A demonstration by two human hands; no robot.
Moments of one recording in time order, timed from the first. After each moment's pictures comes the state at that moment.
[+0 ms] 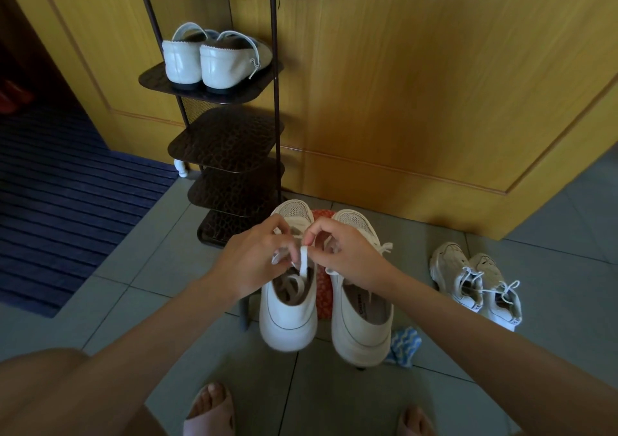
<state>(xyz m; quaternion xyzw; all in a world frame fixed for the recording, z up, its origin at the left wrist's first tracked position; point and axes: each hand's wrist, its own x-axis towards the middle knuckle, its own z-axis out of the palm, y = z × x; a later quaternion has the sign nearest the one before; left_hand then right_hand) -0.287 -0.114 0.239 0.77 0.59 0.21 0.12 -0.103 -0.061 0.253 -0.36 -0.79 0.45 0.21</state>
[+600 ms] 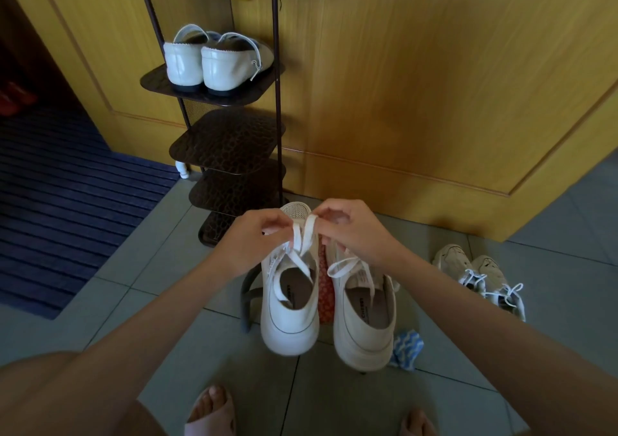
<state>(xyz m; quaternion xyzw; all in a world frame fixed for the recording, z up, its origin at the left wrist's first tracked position) -0.294 -0.092 0.251 0.62 0.61 0.36 0.34 -0.109 -0.044 0.282 -0.38 -0.74 0.50 0.25</state>
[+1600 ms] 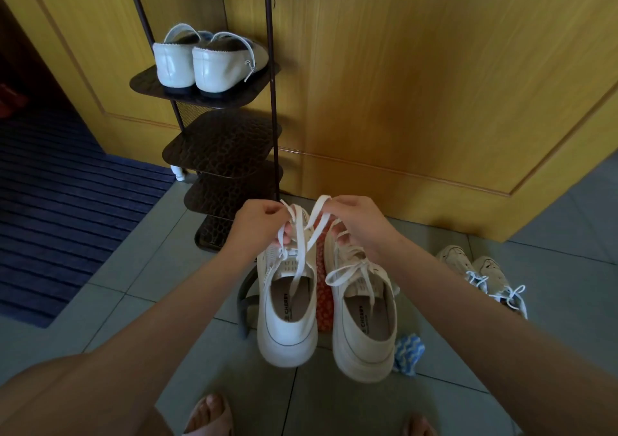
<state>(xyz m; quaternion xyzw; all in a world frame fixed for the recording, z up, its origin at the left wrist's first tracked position) -0.276 -0.063 0.264 0.45 0.68 0.42 0.40 -0.119 -0.018 0.284 -0.56 -0.55 0.57 0.25</state>
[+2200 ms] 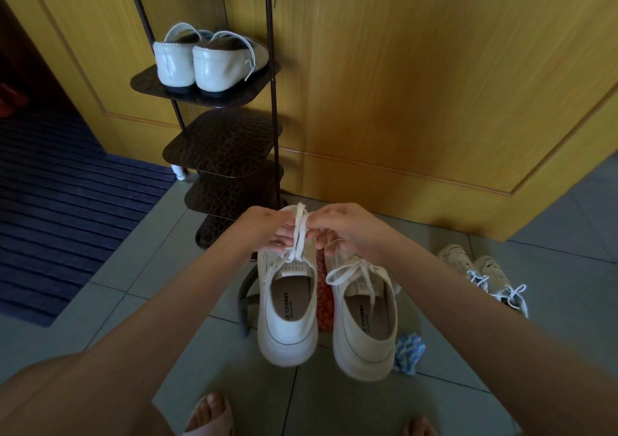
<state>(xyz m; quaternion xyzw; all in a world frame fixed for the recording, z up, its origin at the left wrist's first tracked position) -0.273 -0.063 0.276 0.38 0.67 0.35 0.53 -0.120 -0.021 0.285 -0.50 -0.57 0.63 0.15</state>
